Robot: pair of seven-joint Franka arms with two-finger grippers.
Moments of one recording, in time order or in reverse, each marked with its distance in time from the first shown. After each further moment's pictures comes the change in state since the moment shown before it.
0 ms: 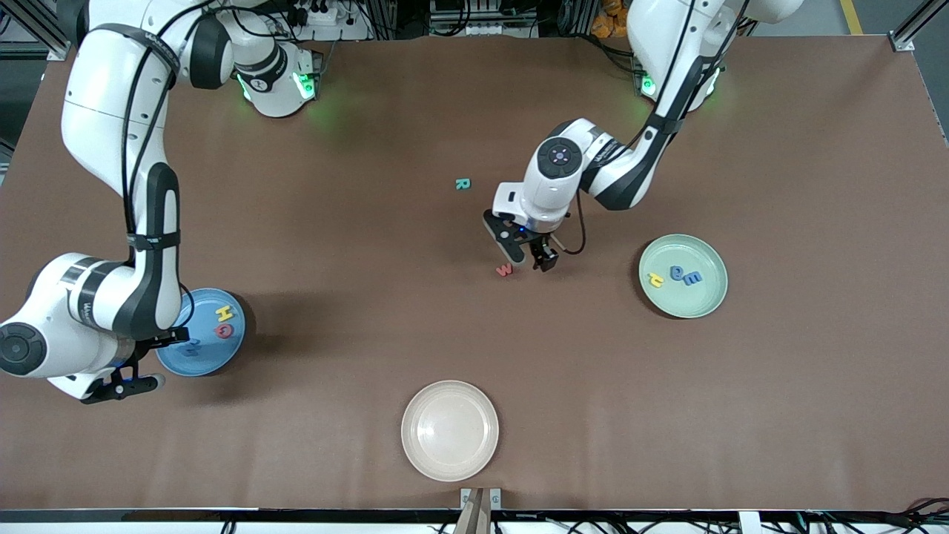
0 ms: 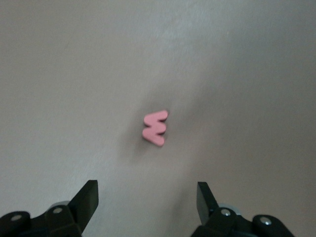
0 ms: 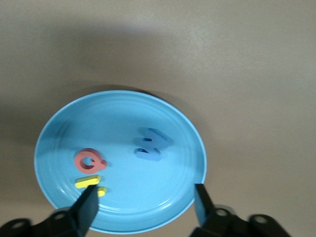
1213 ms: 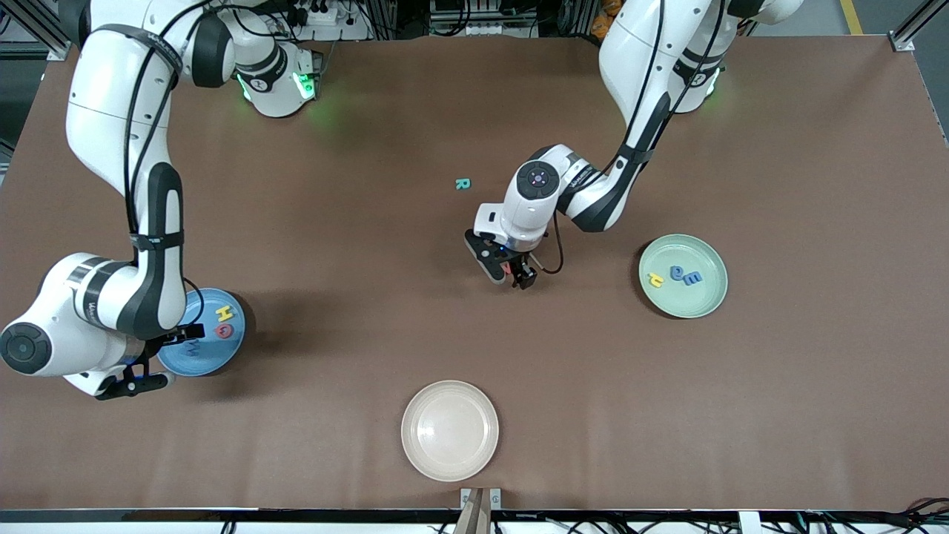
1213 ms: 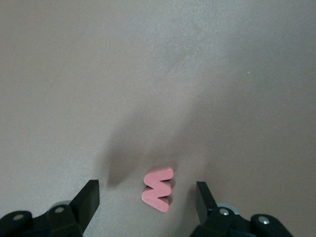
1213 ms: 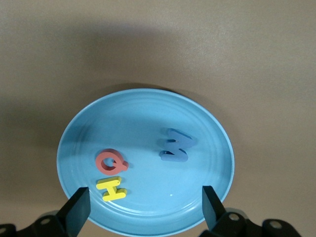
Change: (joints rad) left arm -0.039 0.167 0.026 0.135 0.000 0.082 -0.025; right arm 0.009 -0.005 0.008 -0.025 0.049 -0.009 -0.001
